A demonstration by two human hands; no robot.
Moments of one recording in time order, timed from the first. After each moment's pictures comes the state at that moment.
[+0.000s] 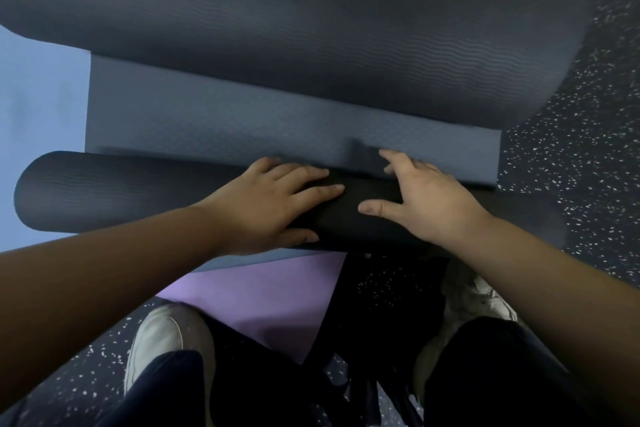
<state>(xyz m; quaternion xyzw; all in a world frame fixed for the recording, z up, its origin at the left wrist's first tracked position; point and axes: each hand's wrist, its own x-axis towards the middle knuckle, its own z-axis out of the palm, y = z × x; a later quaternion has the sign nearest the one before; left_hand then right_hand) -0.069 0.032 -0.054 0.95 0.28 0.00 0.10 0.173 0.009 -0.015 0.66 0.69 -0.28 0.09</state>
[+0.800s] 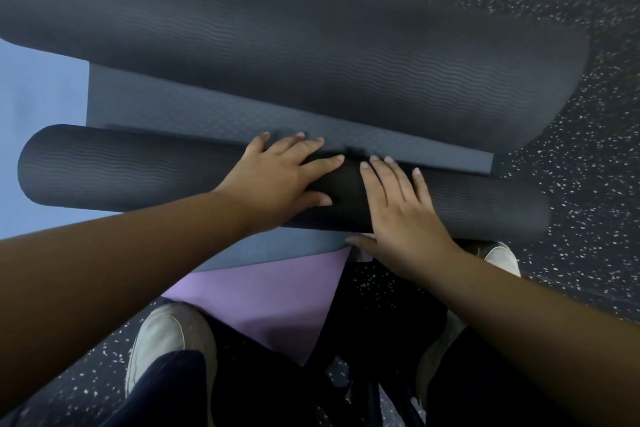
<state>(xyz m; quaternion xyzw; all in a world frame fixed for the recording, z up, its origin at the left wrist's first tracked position) -0.050 0.048 -0.039 0.89 0.42 -0.13 0.16 0.148 -0.023 -0.052 0.62 0.77 -0.12 0.09</state>
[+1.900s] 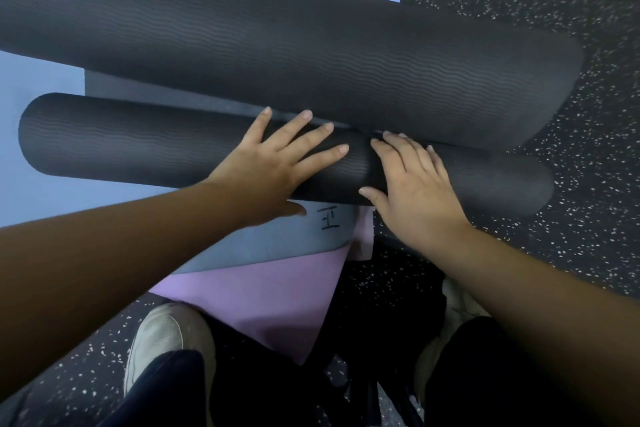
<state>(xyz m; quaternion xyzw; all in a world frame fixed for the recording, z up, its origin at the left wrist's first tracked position) -0.065 0.054 -0.054 0.94 0.33 -0.08 -0.07 0.159 0.000 -0.044 0.65 0.75 -0.10 -0.03</state>
